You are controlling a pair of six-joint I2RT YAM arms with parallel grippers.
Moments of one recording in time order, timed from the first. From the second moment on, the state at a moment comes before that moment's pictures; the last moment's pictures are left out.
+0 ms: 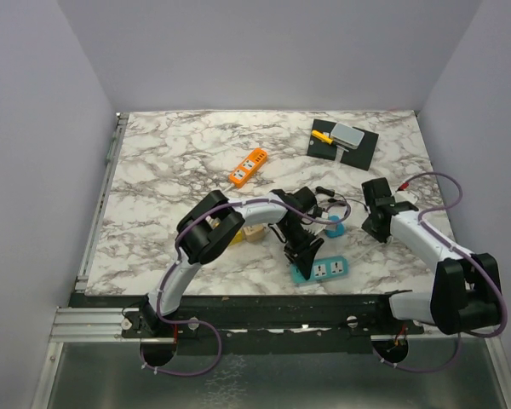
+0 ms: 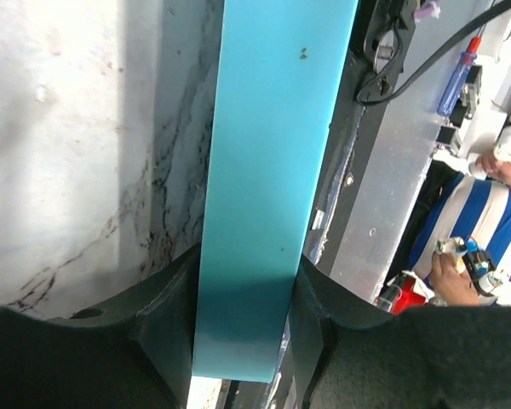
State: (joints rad) left arm -0.91 2.24 1.56 -0.74 0.95 0.04; right arm 0.16 1.30 0.70 -0.61 0.46 0.87
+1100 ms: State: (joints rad) left arm -0.90 2.19 1.63 -0.69 0.79 -0.02; right arm 0.32 1.04 0.50 -0.57 0.09 0.84
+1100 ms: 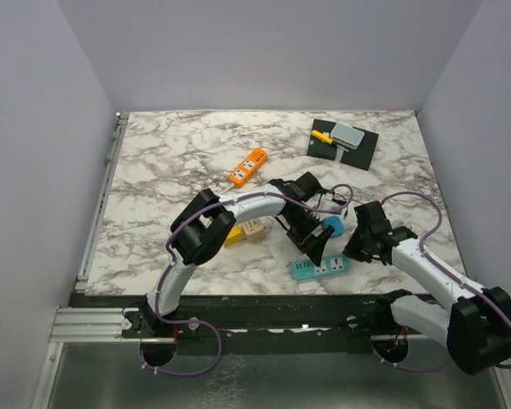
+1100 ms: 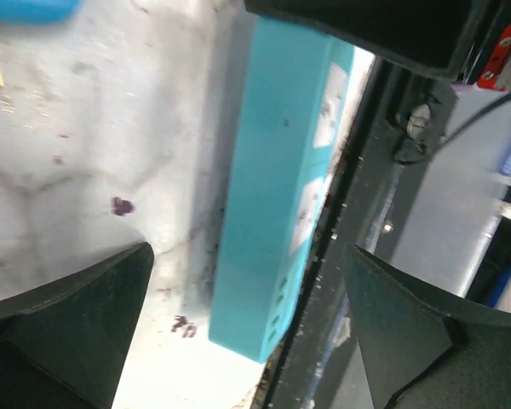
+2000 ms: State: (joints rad) left arm -0.62 2.01 1.89 -1.03 0.37 0.29; right arm 0.55 1.23 0.80 -0.64 0.24 0.89
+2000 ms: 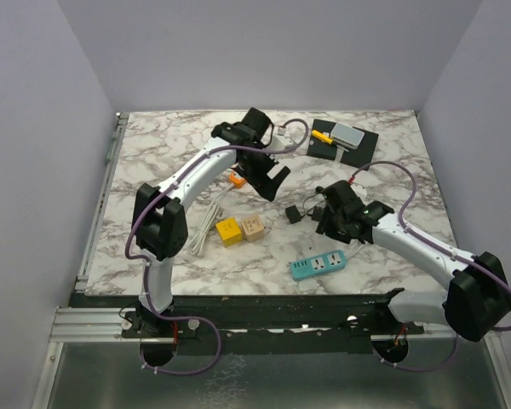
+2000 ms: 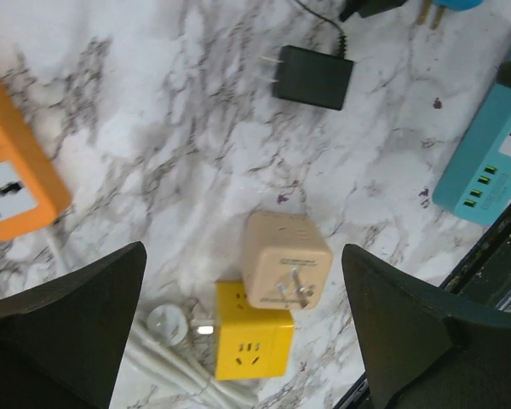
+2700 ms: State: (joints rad) left arm -0.38 2.32 2.10 -0.85 0.17 0.32; right arm 0.67 1.31 0.91 -0.49 0.29 0.86
